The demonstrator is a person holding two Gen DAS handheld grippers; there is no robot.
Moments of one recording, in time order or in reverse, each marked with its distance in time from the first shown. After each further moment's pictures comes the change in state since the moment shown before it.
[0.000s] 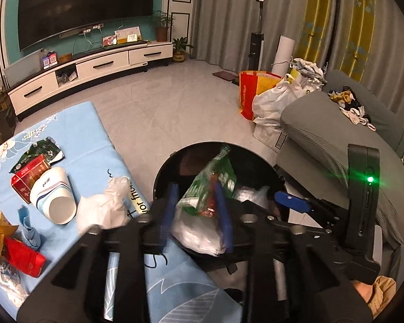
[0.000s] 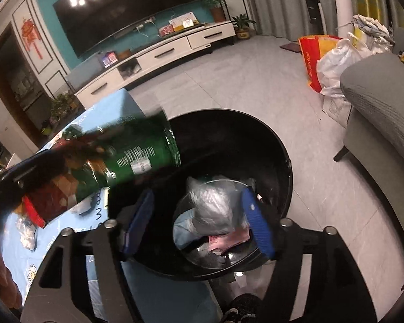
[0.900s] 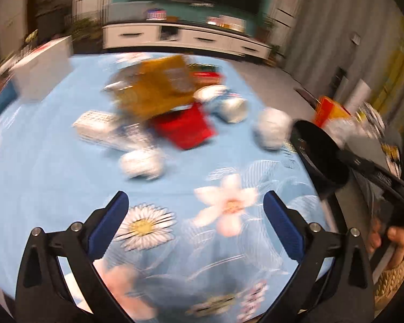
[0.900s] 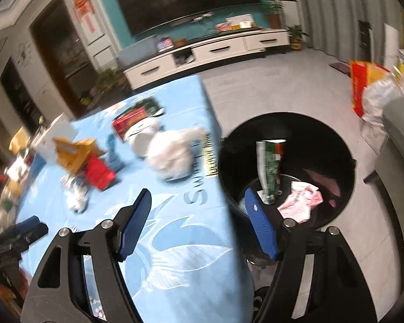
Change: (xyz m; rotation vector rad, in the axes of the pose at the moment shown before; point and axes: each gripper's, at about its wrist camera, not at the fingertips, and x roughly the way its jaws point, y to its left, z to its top) left arm -0.169 0.166 -0.168 -0.457 0.027 0.296; right arm -0.056 0.114 -0.031 -0.232 0.026 0.185
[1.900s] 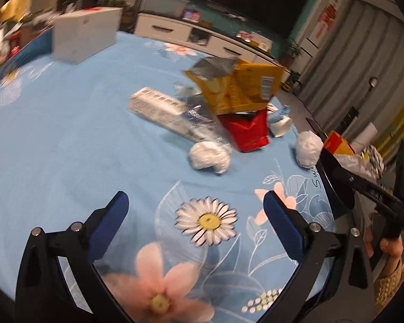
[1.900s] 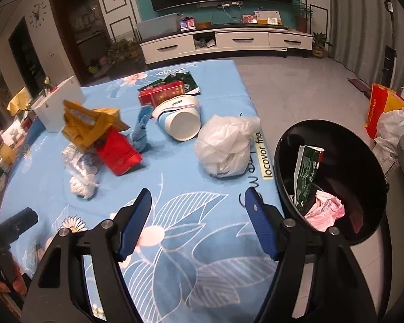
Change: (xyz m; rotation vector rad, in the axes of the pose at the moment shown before) left arm 0.006 0.075 -0.015 -0.152 -0.045 -0.044; right arm 0.048 0.066 0.003 -0.138 0.079 -0.032
